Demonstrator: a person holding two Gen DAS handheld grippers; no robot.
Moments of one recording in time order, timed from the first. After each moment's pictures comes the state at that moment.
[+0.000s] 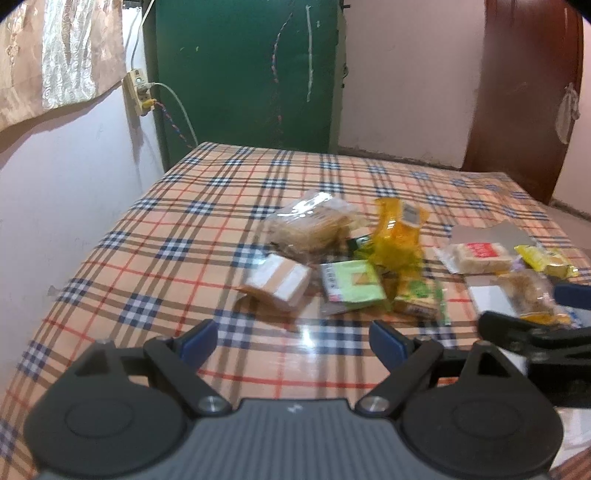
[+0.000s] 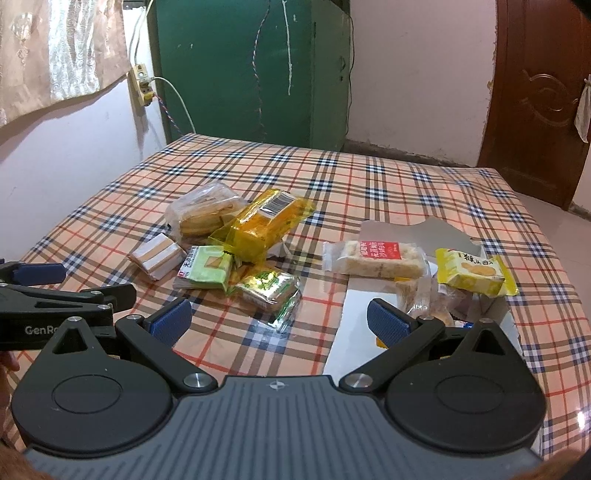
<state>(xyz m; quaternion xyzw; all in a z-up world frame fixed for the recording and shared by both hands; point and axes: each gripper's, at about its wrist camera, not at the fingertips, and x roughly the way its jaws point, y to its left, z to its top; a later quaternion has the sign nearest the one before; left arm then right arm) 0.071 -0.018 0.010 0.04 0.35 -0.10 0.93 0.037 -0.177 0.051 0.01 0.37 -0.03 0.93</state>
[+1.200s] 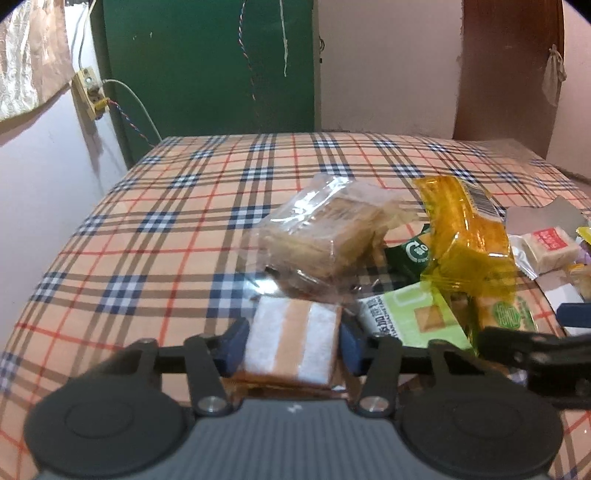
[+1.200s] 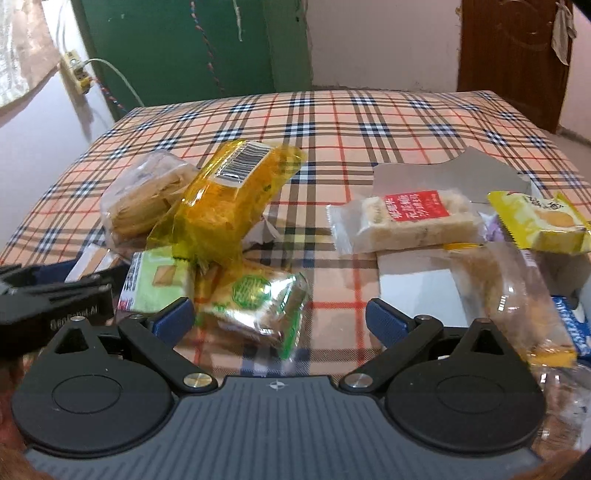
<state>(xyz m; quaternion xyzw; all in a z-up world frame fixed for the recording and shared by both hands) 0.174 -0.036 -0.043 0.09 0.35 -0.14 0.92 0.133 -0.182 -0.027 0.09 0.43 -0.10 0.89</state>
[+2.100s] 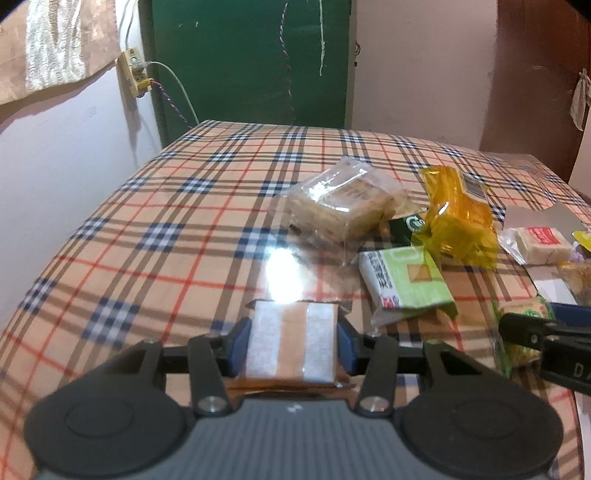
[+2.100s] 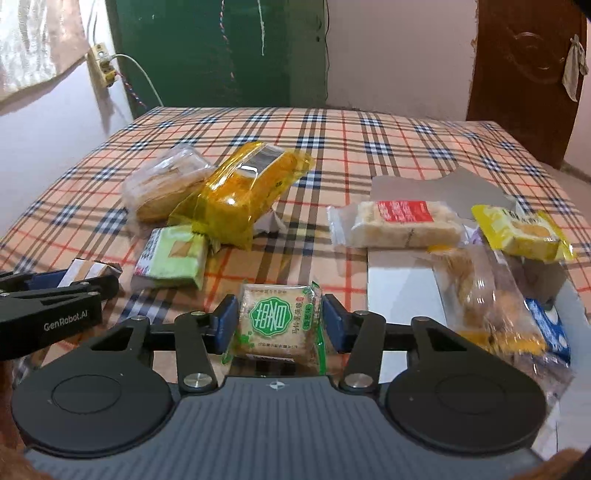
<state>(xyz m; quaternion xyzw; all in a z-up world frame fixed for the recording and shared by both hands) 0.126 -0.019 -0.042 0.05 0.36 -0.09 0.93 0.092 -0.177 -0.017 0.05 0.41 -0.07 0.91</state>
